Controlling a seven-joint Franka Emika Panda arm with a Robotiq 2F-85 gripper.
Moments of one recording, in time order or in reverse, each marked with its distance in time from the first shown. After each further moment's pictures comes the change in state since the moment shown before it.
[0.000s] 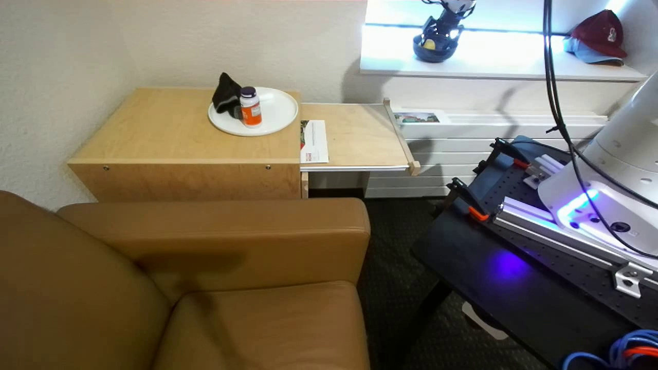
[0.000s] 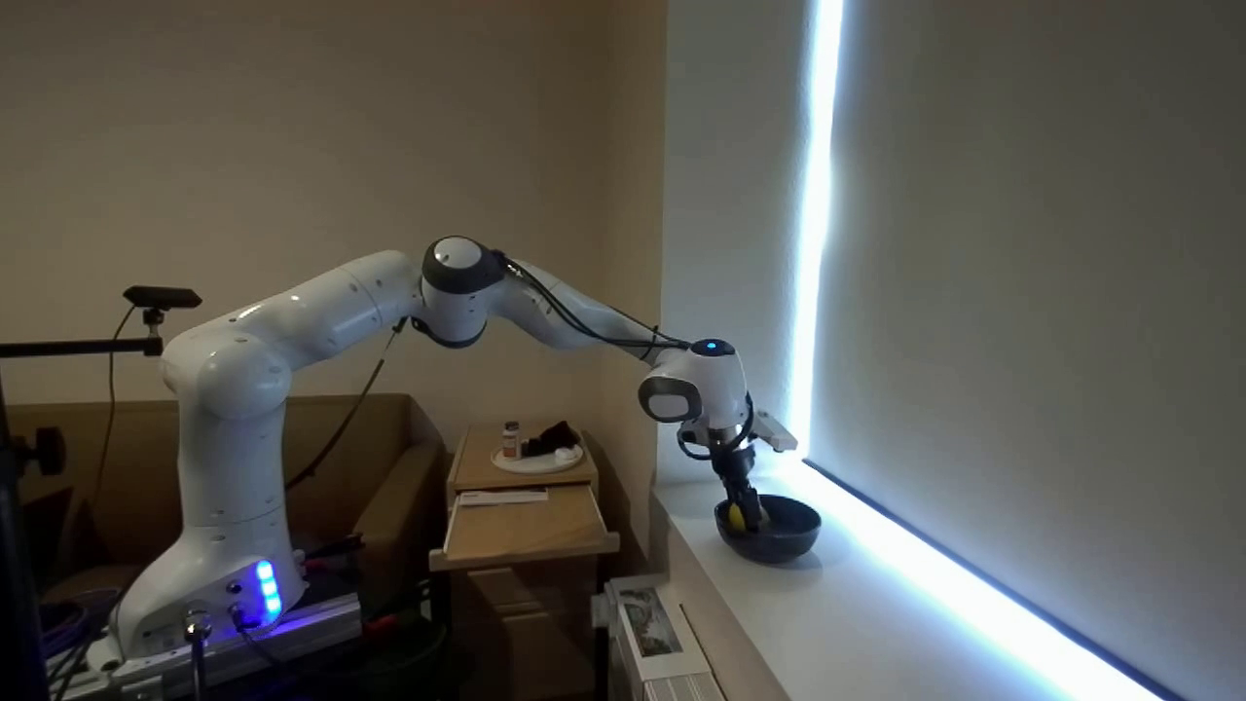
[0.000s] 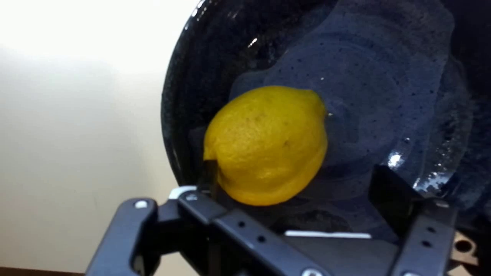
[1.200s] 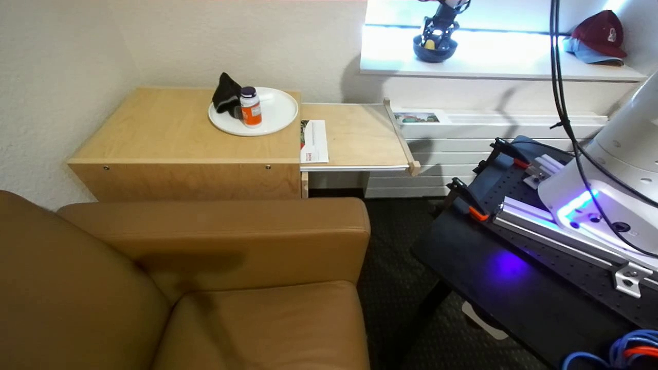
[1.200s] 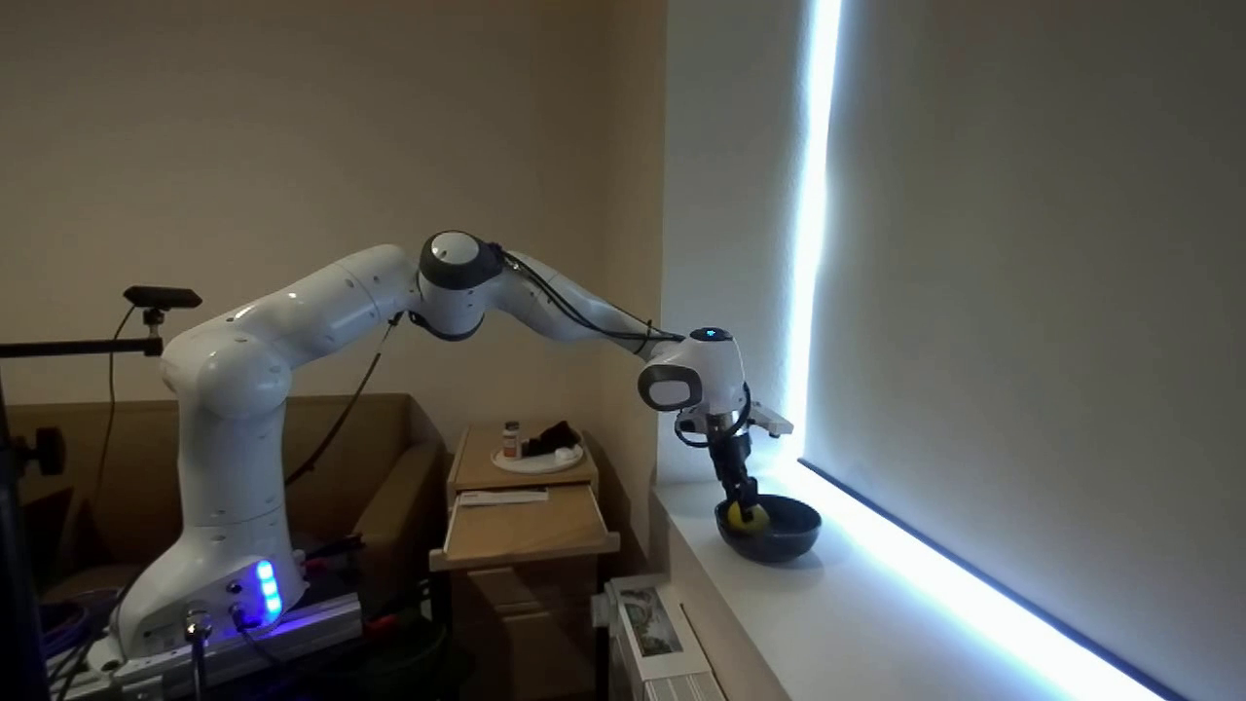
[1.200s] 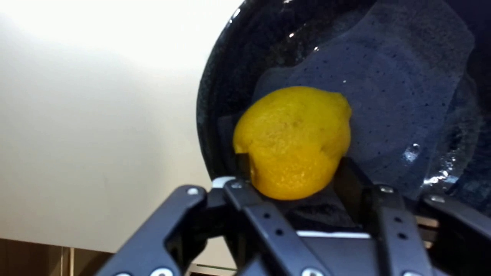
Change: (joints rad) arm 0.000 -0.040 0.037 0.010 -0.146 0.007 -0.001
